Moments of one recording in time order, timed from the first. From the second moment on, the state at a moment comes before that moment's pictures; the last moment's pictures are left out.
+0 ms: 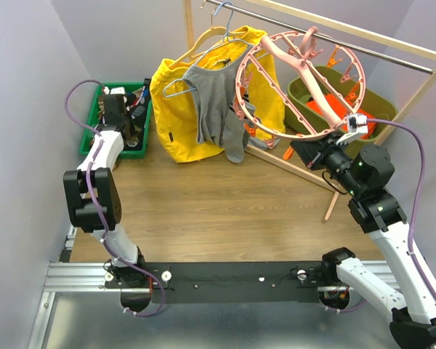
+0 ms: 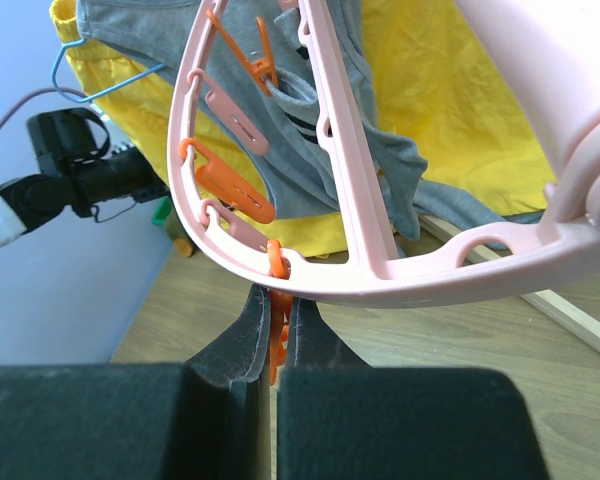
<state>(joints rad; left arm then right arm) 0.10 1.77 1.35 -0.24 -0.15 -0.11 0.34 0.76 0.95 -0.23 -0.18 0.53</state>
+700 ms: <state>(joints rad) -0.29 0.95 0.85 -0.11 0.22 -0.58 0.34 0.78 0.95 -0.19 -0.22 0.56</state>
